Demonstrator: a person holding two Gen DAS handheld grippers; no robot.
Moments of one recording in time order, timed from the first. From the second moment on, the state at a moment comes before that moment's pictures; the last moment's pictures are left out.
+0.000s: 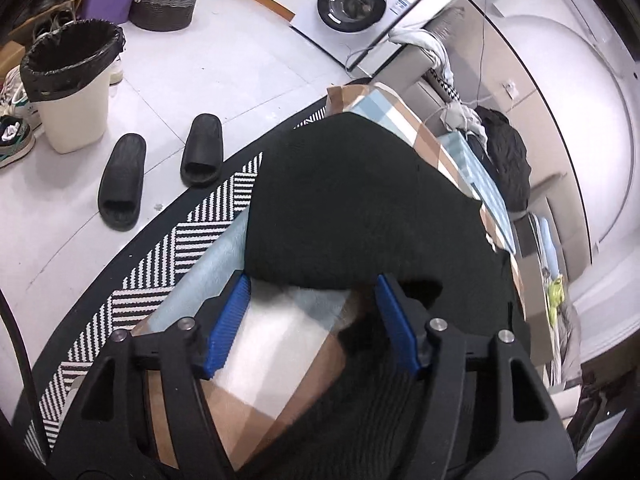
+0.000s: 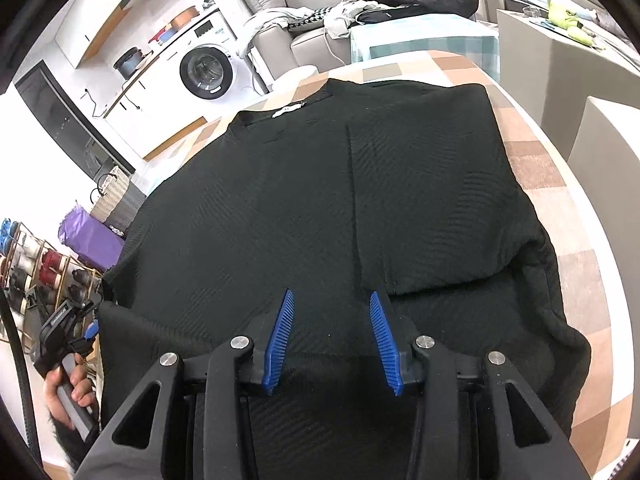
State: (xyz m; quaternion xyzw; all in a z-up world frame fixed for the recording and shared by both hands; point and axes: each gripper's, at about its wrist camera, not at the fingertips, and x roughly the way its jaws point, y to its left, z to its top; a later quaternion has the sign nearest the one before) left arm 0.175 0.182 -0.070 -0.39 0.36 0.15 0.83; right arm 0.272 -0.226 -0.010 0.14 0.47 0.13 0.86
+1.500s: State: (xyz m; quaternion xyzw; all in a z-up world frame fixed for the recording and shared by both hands) left arm 0.298 0.030 -0.023 -0.08 0.41 -0.03 0.91; right arm 0.249 -0.260 -0.001 0.16 0.45 0.09 0.87
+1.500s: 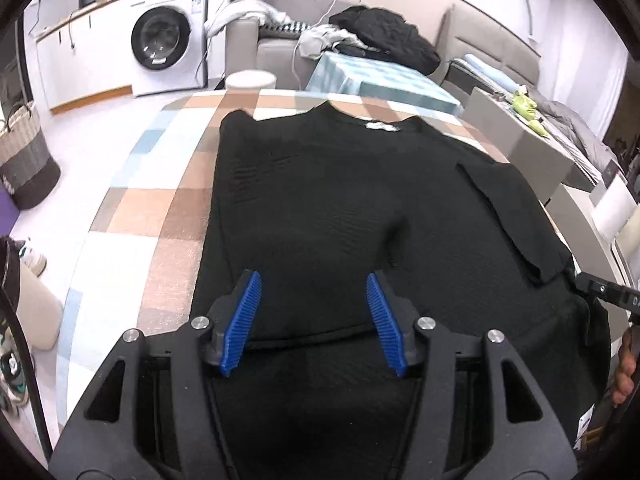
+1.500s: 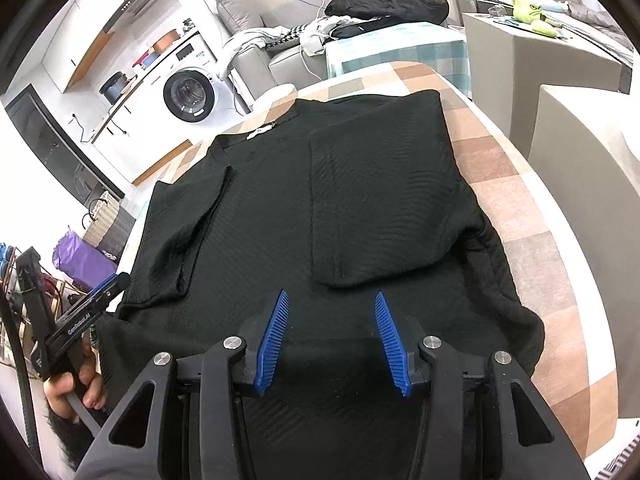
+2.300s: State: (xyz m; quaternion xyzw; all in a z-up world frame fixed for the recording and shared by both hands) left arm 0.332 -0.054 -0.062 -0.03 0.45 -0.10 0.89; right arm 0.238 -0.258 -0.001 0.18 0.45 0.10 0.87
